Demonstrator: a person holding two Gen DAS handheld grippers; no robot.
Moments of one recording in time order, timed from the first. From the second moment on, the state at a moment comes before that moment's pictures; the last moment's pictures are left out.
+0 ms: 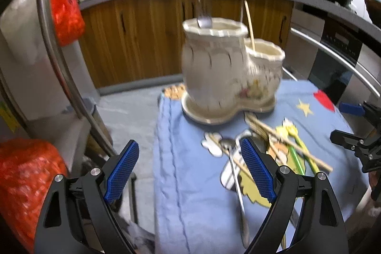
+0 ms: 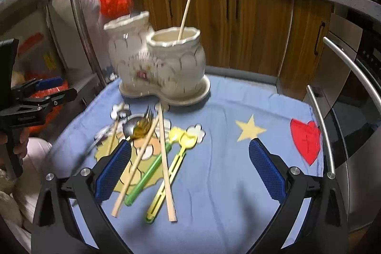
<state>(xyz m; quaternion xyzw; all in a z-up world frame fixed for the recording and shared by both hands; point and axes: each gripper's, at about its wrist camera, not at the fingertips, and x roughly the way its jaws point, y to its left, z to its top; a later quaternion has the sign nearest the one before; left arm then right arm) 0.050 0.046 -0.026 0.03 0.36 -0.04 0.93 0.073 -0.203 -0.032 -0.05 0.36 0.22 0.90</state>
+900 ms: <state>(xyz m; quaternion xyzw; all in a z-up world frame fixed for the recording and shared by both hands) 0.080 0.008 -0.076 0.03 0.44 -0.13 0.89 0.114 -0.145 -0.070 -0.10 0.44 0.27 0.85</state>
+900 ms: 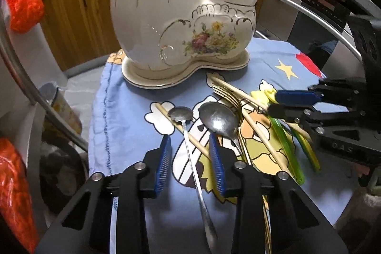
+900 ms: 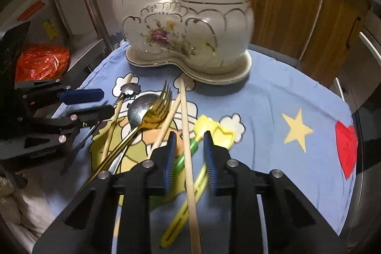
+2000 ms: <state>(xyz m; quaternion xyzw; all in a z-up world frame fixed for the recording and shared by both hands) 0.075 0.019 -0.082 0.03 0.47 -0.14 0.87 0.121 -0.152 -0.057 -0.09 0.45 0.30 0.84</state>
